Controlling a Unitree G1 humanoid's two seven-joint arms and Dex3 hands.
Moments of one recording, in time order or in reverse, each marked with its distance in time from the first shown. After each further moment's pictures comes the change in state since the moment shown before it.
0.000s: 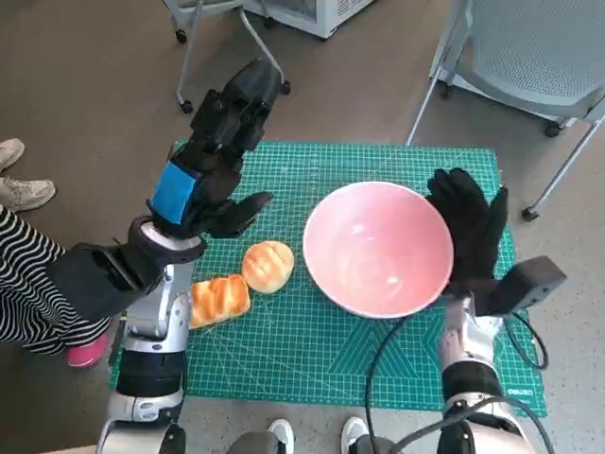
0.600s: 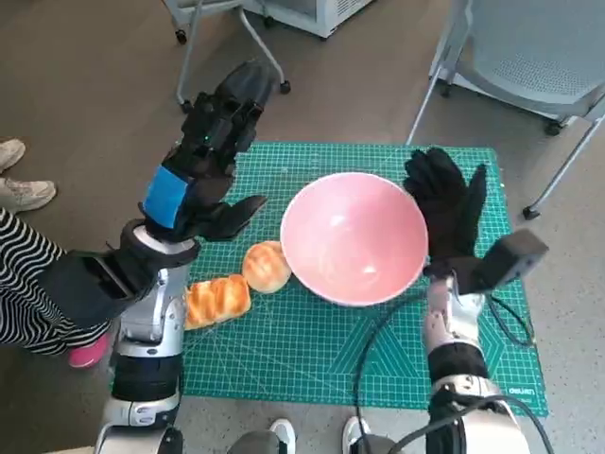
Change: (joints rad) left arm 0.023 0.018 0.007 -0.043 0.005 0.004 0.013; right arm -0.109 0.048 0.000 0.042 0.001 0.072 -0.016
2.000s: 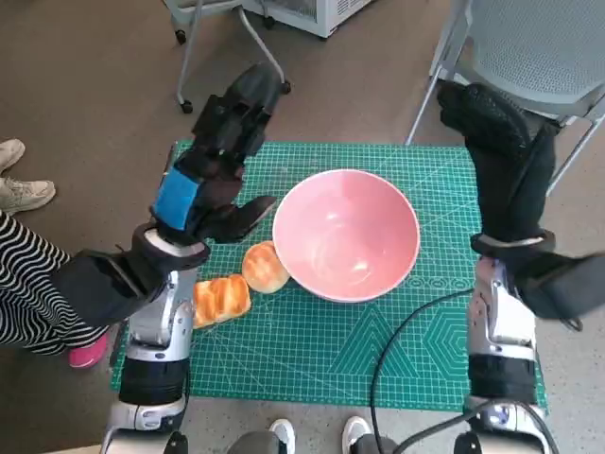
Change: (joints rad) left arm -0.002 -0.039 -0.040 -0.026 -0.005 0.057 0.031; right arm 0.180 -0.128 0.189 -0.840 -0.078 0.053 0.000
